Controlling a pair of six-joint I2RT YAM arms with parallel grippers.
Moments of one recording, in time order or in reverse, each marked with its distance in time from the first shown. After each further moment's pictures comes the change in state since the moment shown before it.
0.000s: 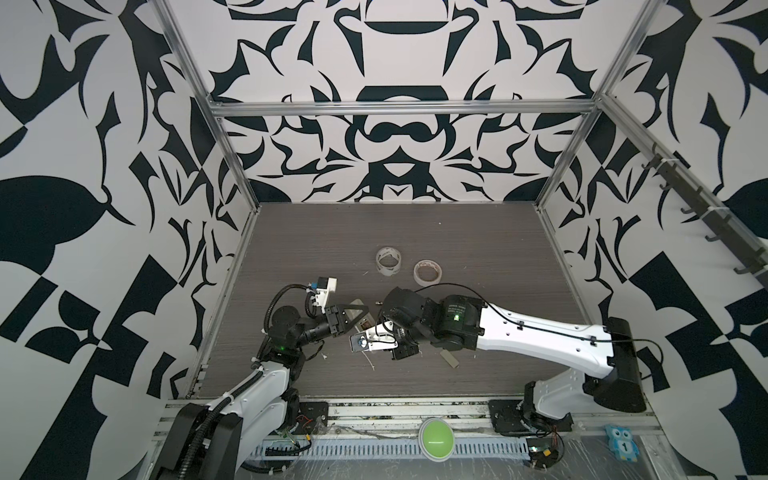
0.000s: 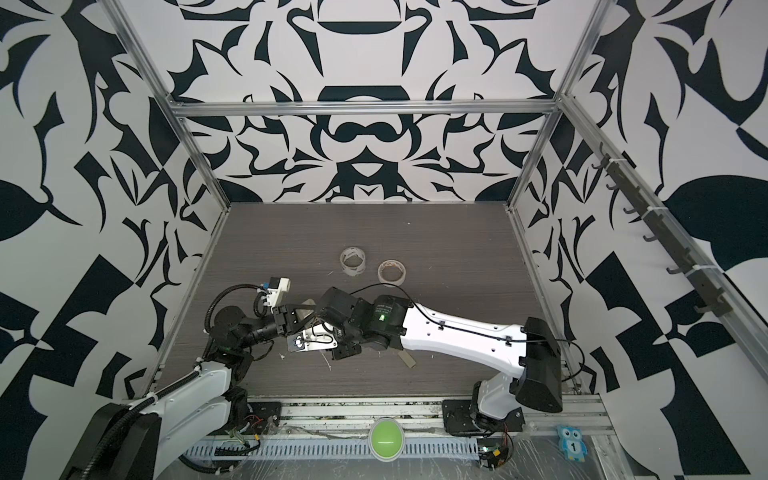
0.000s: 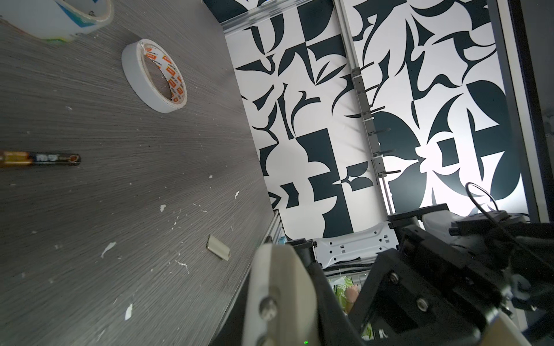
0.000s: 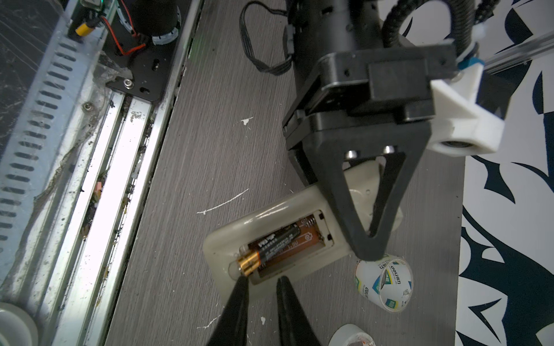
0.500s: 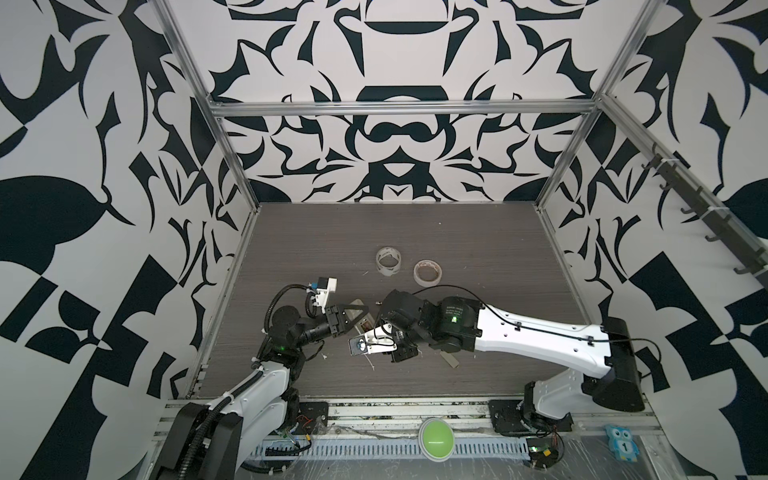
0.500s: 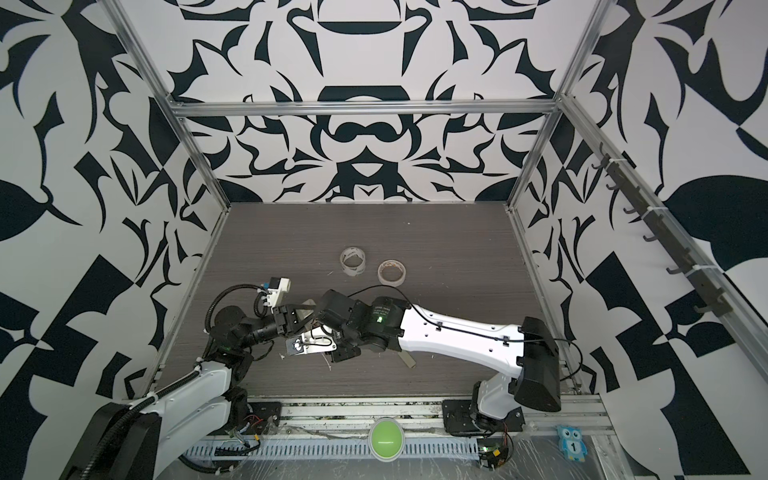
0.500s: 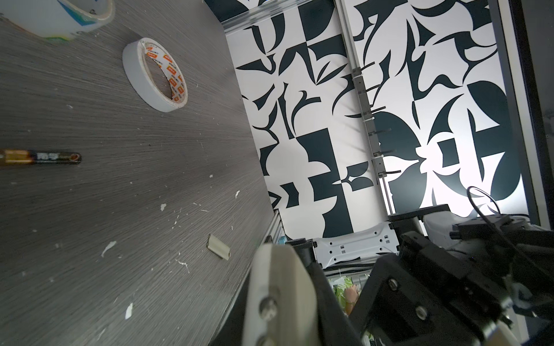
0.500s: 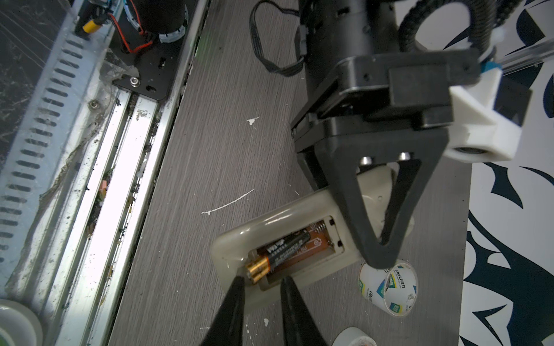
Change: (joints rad) left arm -0.003 0.003 0.000 0.000 0.000 -0.001; right arm 0.007 0.016 0.000 -0.006 -0.002 -0.001
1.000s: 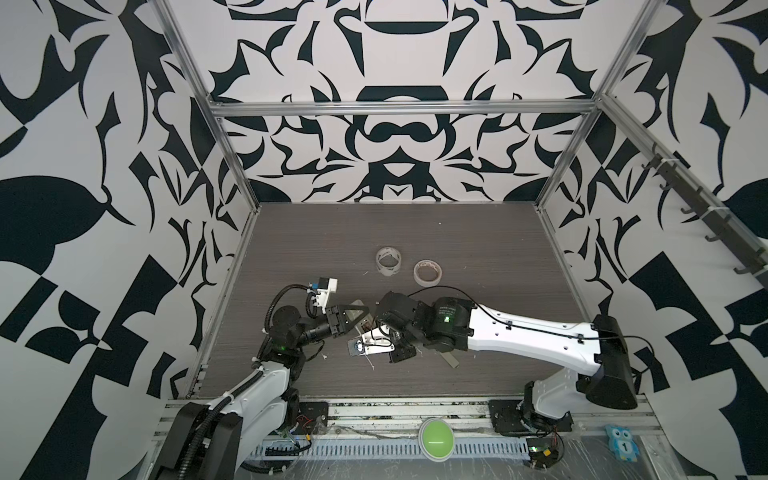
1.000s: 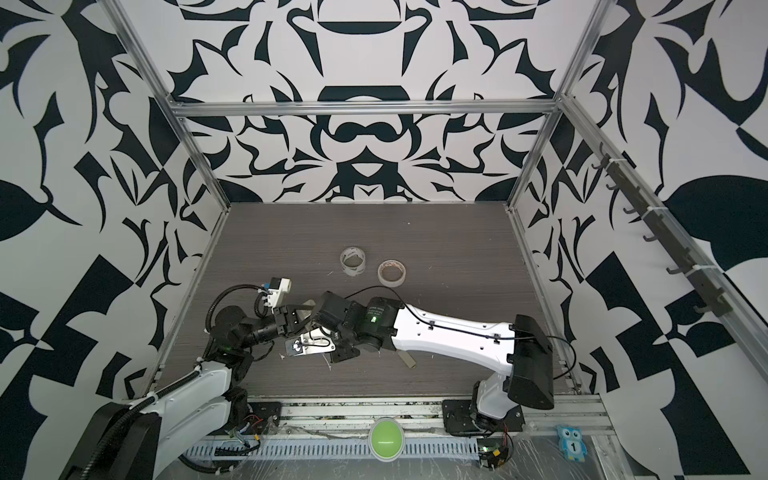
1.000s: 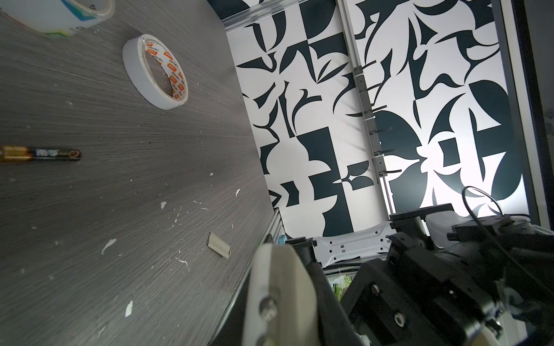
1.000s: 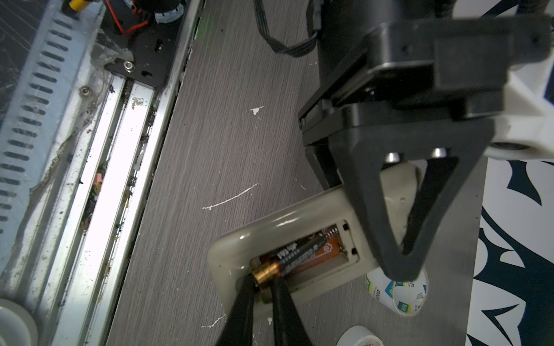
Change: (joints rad) left arm -0.005 0.000 0.000 -0.008 0.000 0.001; right arm 0.000 0.029 0.000 -0.006 0.011 -0.002
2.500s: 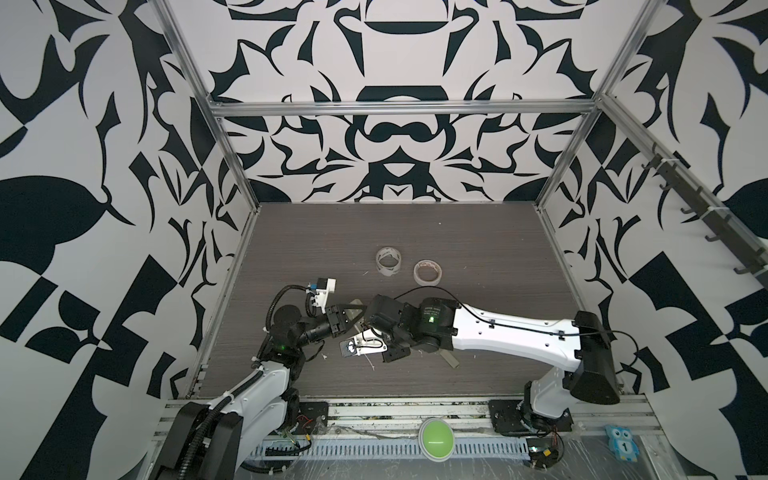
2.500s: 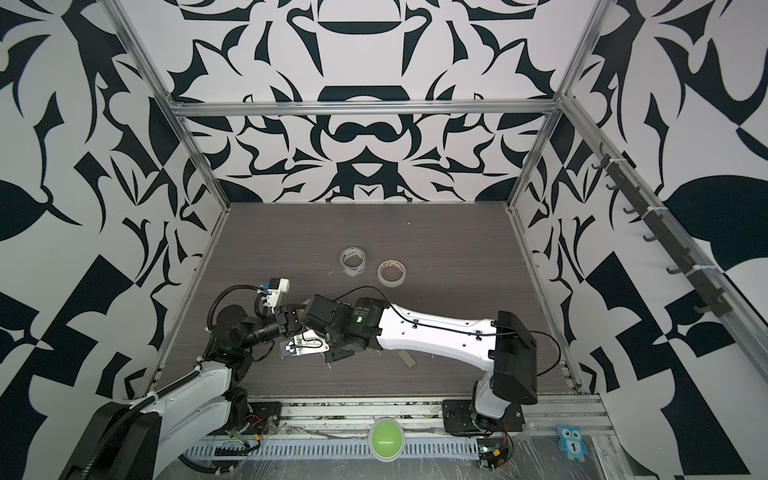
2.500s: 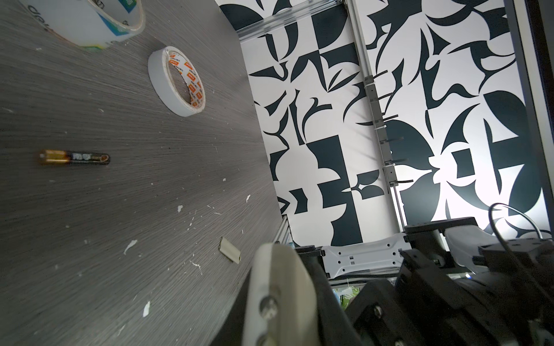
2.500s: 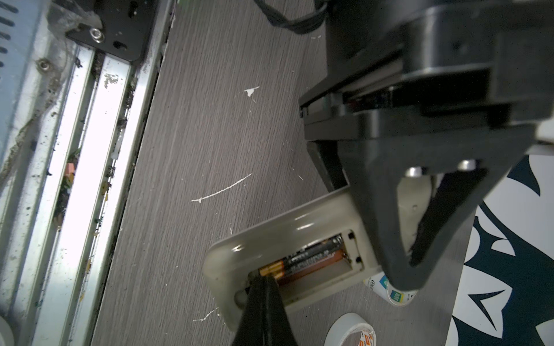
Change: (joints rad) left arm -0.002 0.001 0.000 -0.041 -0.043 0.029; right arm 0.010 0.093 0.070 -0.047 0.085 0.000
